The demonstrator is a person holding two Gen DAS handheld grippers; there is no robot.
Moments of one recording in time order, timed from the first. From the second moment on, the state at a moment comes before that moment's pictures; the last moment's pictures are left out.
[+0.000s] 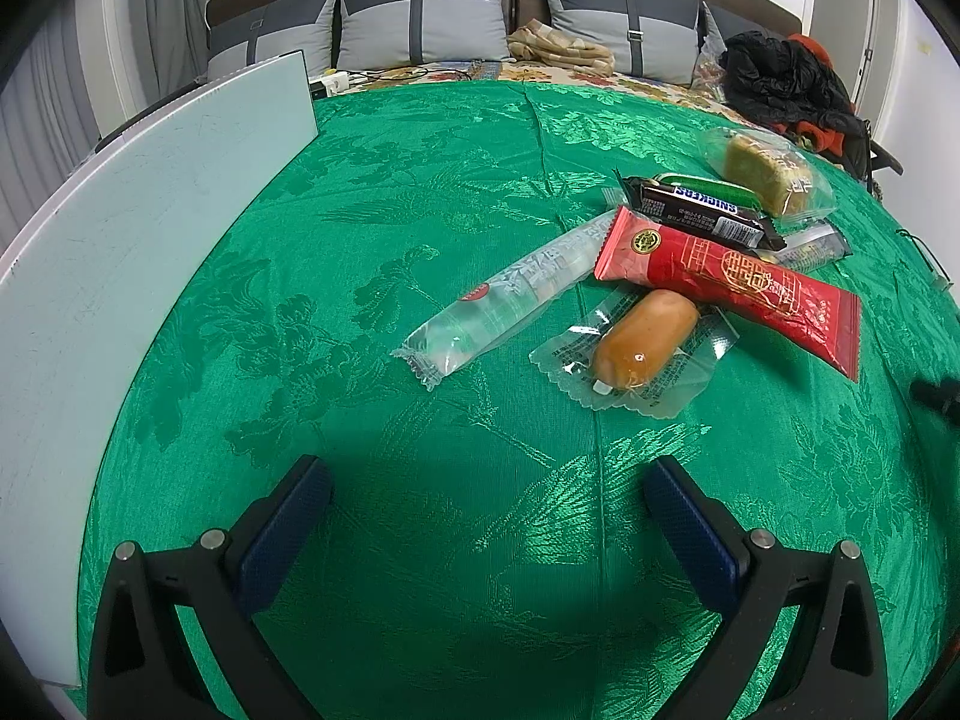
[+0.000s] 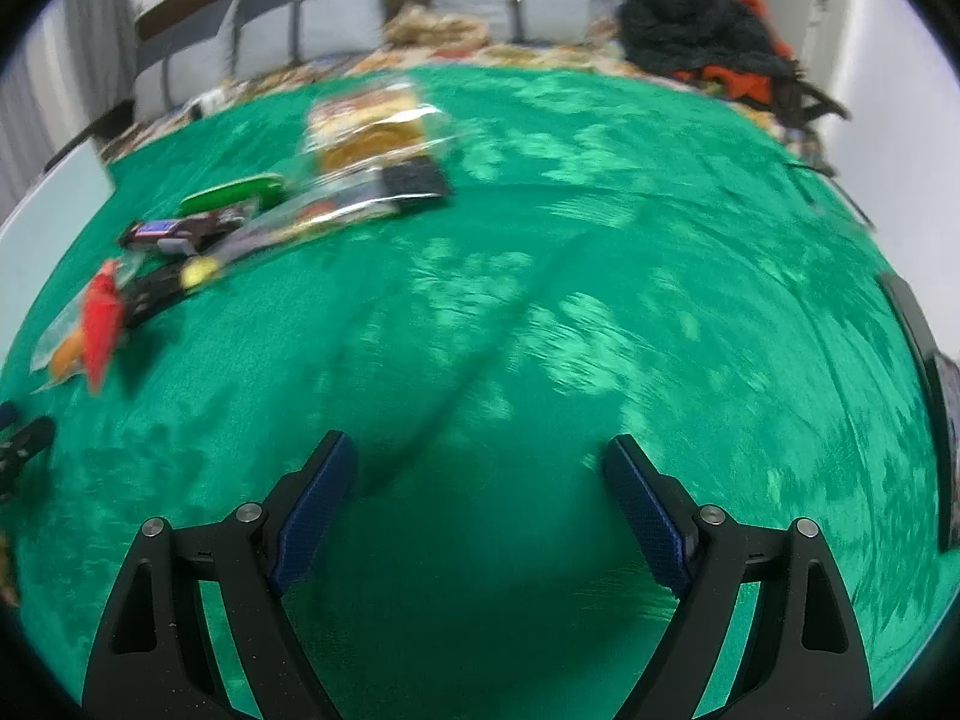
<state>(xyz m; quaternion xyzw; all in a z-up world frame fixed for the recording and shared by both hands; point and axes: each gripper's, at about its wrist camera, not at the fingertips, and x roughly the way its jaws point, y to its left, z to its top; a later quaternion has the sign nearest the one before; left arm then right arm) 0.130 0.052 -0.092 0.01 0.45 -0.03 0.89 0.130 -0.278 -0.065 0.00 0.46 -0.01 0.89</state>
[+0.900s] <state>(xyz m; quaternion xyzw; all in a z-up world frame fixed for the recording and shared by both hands) 0.130 0.052 -0.092 0.01 0.45 -0.03 0.89 0.168 -0.159 -0.034 -0.08 0.52 0.19 0.82</state>
